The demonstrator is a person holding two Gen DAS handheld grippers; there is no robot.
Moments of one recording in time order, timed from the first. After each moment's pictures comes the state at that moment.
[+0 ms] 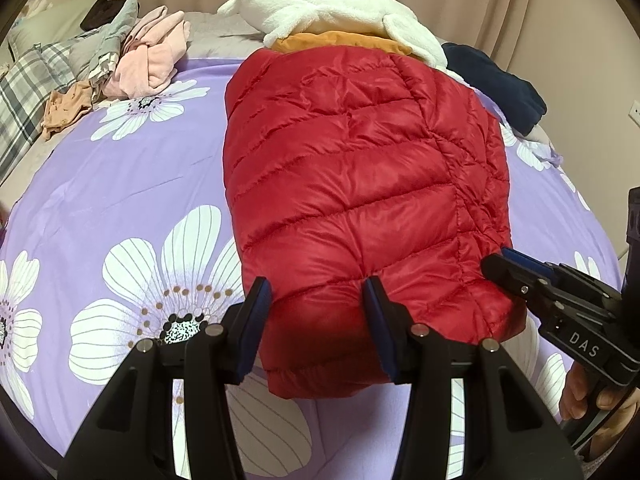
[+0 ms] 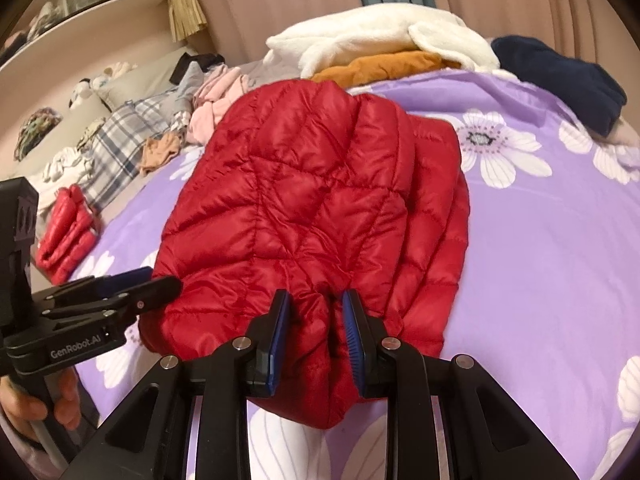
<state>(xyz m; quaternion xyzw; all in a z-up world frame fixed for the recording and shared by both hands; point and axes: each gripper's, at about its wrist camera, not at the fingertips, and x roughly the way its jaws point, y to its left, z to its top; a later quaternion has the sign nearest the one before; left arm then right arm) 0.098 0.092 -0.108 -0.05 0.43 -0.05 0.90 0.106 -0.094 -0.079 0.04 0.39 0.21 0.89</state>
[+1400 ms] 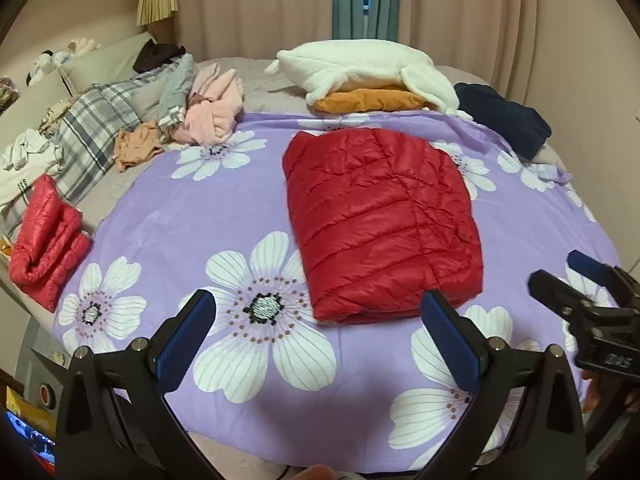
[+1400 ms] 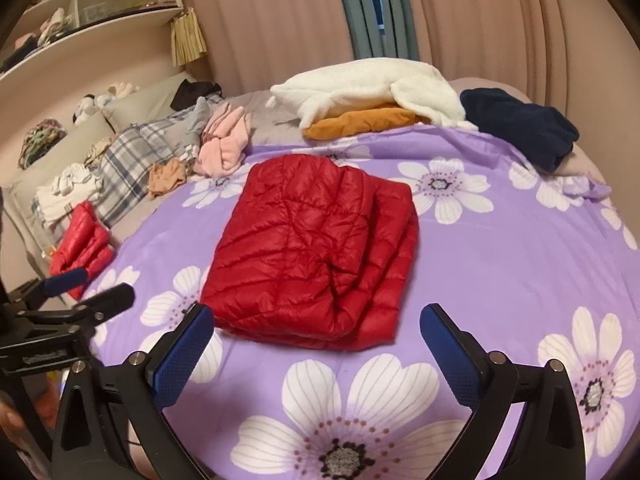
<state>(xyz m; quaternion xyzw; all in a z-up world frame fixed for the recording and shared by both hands) 0.003 0.088 -0.010 -0.01 0.39 0.03 0.92 0.029 -0.109 0.002 0.03 0.35 0.16 0.92</state>
